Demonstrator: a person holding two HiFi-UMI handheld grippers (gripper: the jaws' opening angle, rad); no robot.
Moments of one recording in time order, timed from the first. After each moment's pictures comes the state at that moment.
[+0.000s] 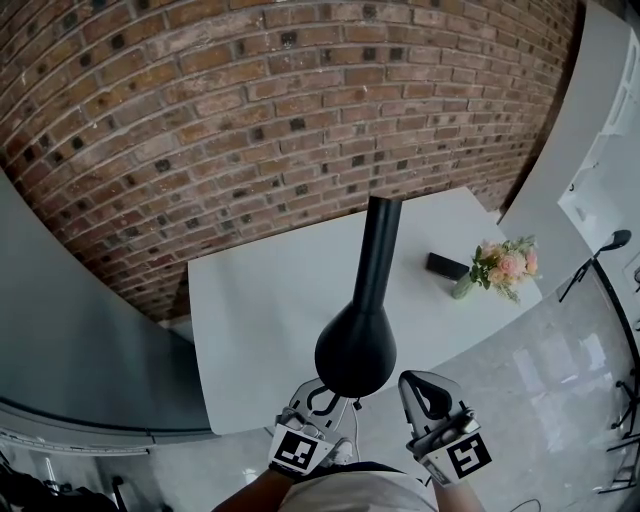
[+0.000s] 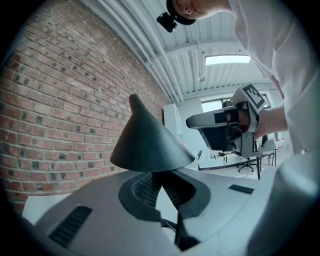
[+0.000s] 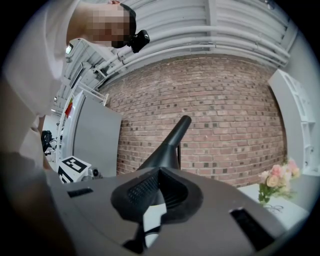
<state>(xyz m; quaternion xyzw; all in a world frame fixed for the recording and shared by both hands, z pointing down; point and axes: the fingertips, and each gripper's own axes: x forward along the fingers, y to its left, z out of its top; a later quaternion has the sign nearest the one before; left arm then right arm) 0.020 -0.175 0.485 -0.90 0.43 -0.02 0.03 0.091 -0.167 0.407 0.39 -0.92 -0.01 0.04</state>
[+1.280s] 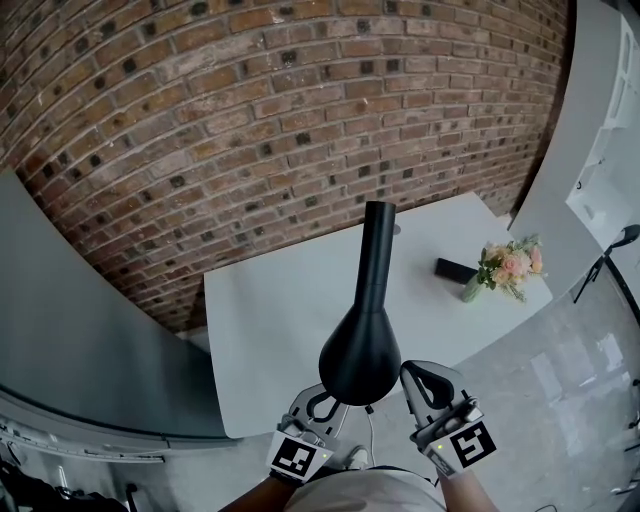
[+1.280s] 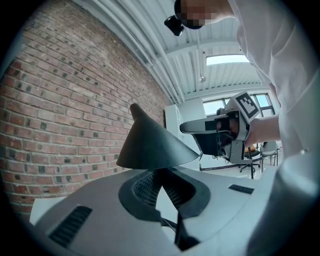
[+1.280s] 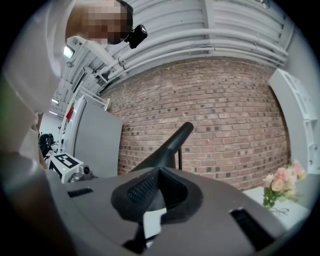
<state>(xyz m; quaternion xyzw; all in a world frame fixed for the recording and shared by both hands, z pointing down) 0.012 -0.156 0.463 -0.89 0.45 -0.02 0.03 0.088 -0.171 0.394 0.38 -0.93 -0.01 0.02</state>
